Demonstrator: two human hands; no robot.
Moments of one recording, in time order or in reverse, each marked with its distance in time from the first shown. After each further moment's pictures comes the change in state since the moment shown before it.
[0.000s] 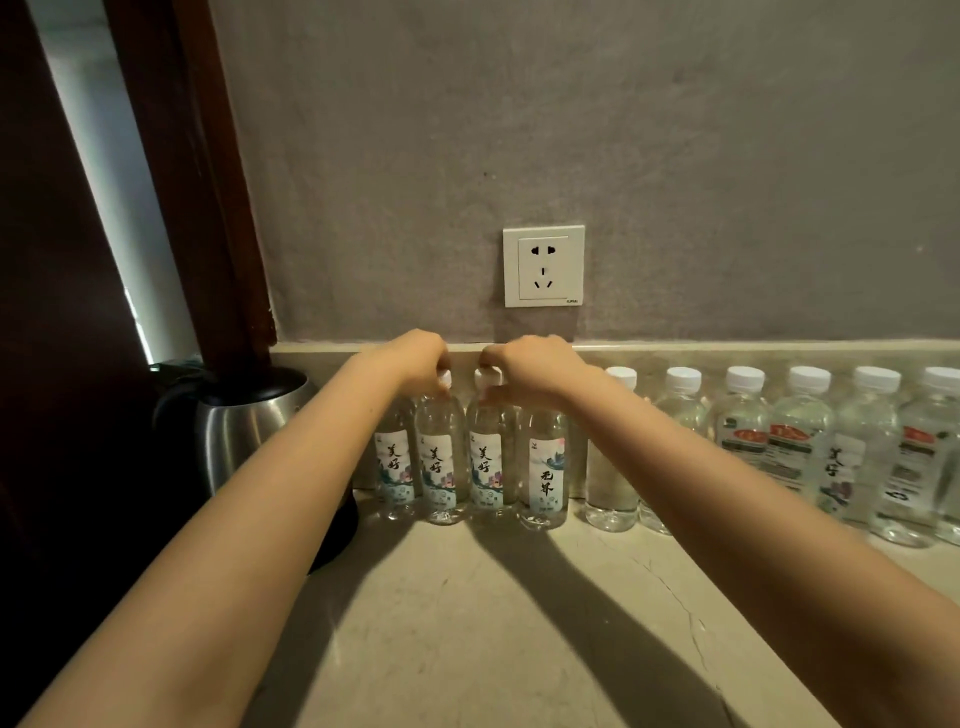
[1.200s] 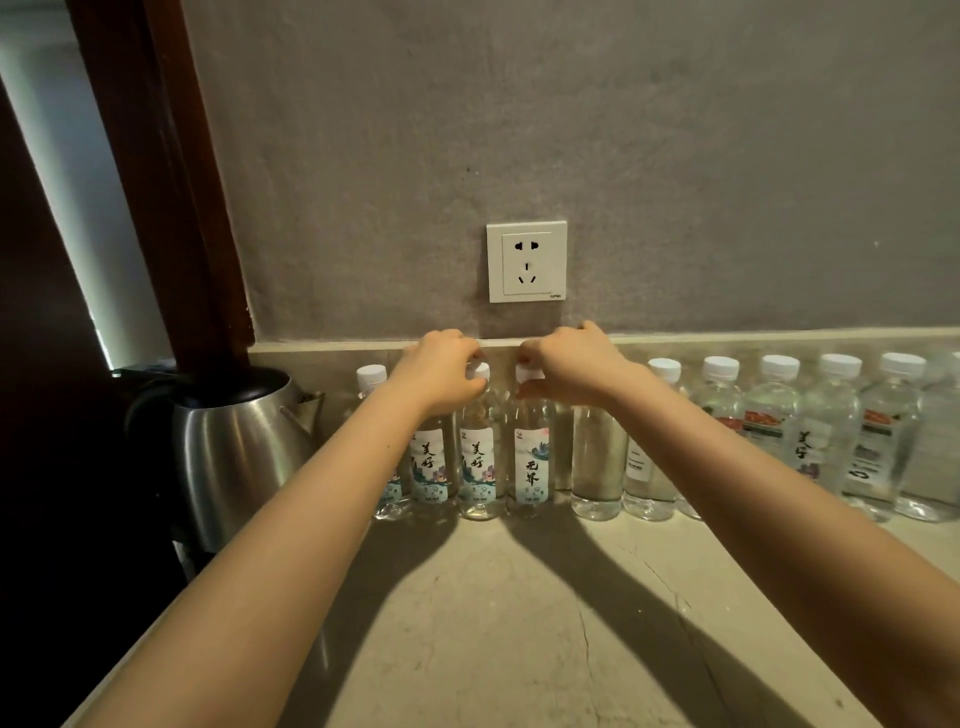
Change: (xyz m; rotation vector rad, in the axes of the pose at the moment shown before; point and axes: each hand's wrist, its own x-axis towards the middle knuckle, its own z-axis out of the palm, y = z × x) left_hand -0.007 0.032 0.025 -0.097 0.315 0.158; right_hand -0.030 0.034 -0.003 -0.124 0.019 0.063
